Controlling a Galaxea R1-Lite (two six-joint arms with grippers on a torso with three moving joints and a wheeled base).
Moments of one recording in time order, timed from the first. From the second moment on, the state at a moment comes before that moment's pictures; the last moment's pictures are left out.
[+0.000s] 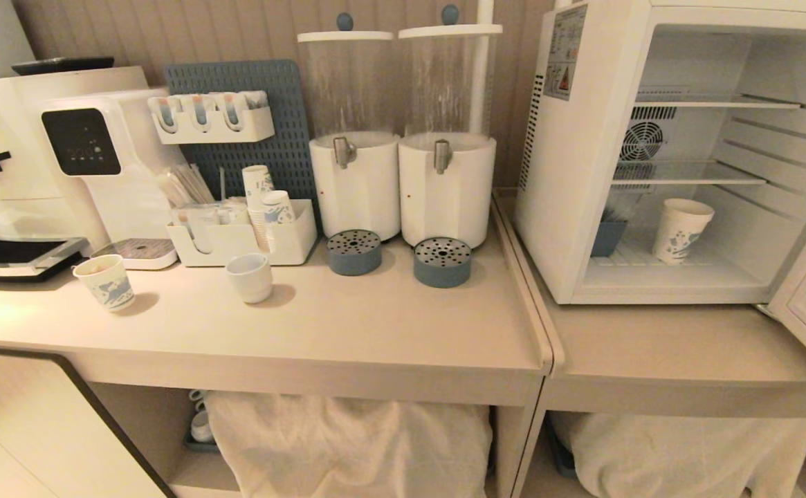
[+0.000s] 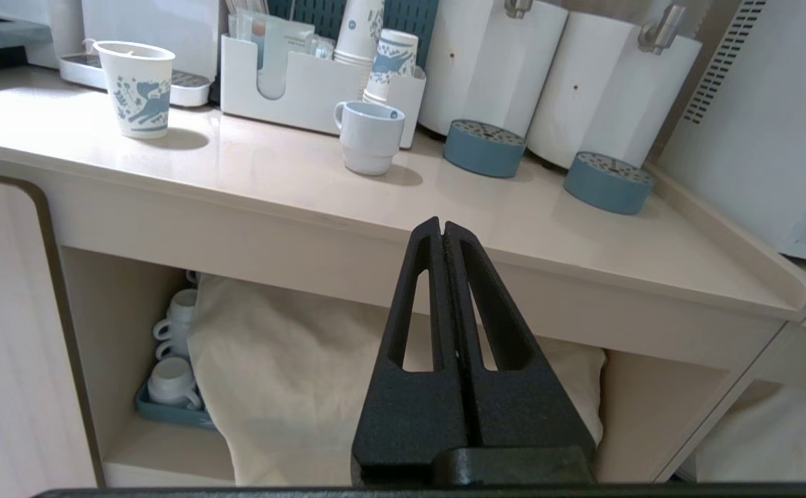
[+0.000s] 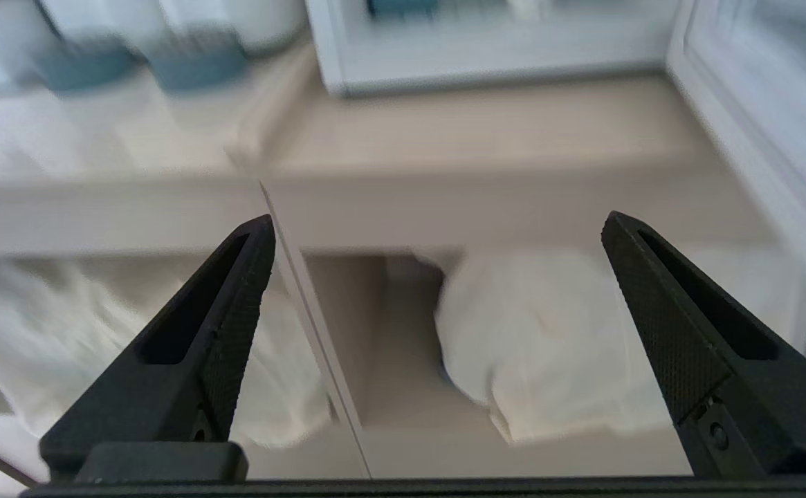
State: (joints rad) left arm -0.01 0.00 0.00 -0.19 -0.01 -0.24; right arm 0.00 0.00 -0.10 0.12 0.00 0.05
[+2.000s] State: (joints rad) left arm -0.01 0.00 0.00 -0.18 -0.01 -0.26; right arm -0.16 2.16 -0.98 -1.14 -0.03 -0.05
